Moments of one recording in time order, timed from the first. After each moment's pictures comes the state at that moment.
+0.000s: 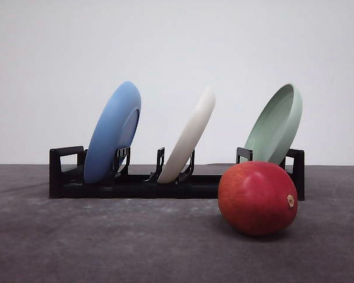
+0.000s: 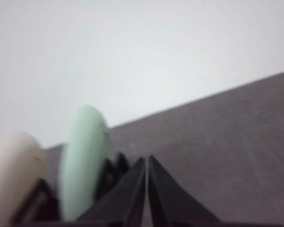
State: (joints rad) left_arx -0.03 0.01 0.15 0.01 -0.03 -0.49; right_arx 0.00 0.01 0.12 -0.02 -0.05 0.40
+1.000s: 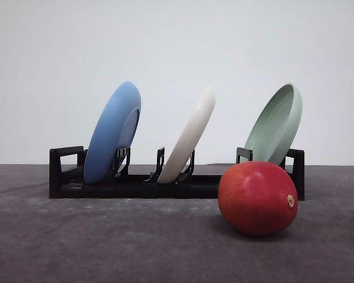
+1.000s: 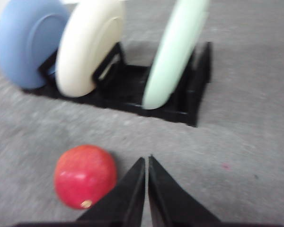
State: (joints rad) left_arx -0.26 0.60 0.75 -0.66 0.20 -0.07; right_arx 0.15 0.42 0.49 -0.51 -0.36 0.09
